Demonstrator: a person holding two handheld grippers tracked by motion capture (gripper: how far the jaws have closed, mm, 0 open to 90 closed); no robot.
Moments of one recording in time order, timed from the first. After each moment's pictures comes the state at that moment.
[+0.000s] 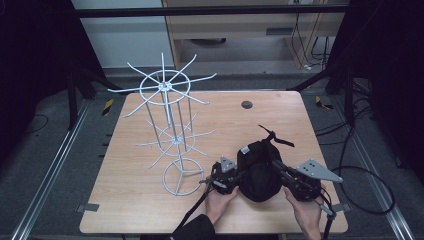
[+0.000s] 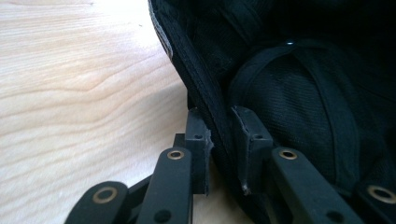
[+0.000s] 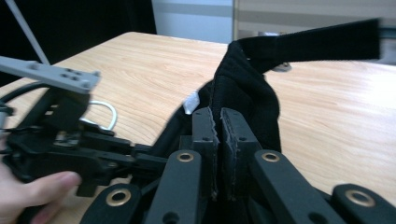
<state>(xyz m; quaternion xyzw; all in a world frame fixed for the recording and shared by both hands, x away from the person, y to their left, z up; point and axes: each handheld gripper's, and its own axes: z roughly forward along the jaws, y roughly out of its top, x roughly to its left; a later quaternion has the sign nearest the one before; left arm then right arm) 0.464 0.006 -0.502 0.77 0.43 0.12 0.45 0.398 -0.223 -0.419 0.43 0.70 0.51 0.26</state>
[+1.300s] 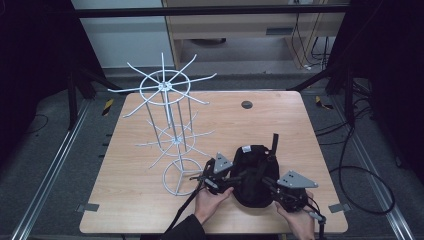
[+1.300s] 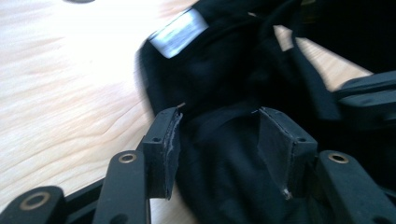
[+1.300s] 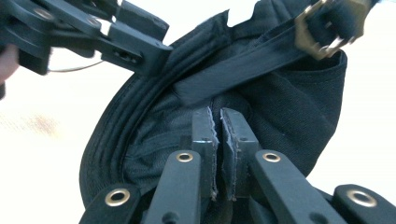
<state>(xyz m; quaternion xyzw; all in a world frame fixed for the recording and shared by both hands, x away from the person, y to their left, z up) 0.451 0.027 -0.462 0.79 0.34 0.13 0.49 0.393 -0.204 -0.460 0.40 0.78 0.43 0.23</state>
